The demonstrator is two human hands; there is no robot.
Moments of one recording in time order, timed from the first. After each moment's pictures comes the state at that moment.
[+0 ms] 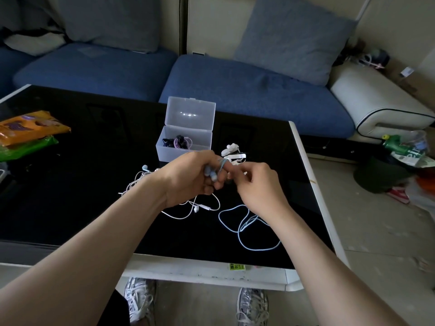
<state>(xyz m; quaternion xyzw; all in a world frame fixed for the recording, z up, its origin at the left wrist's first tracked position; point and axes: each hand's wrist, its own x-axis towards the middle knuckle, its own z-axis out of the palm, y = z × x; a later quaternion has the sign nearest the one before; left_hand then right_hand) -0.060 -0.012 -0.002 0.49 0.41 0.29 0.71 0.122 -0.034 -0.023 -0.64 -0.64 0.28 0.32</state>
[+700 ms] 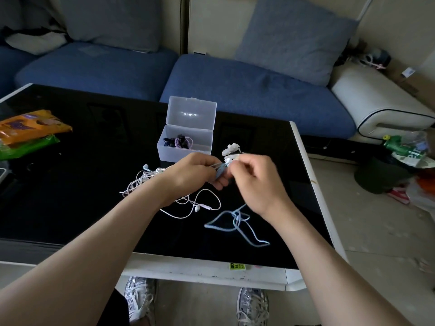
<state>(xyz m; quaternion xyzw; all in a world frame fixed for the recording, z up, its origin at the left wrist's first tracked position) -0.067 -0.007 -0.014 0.64 0.46 0.28 0.55 0.114 -0.037 -0.007 -0.54 -0.68 0.30 0.40</state>
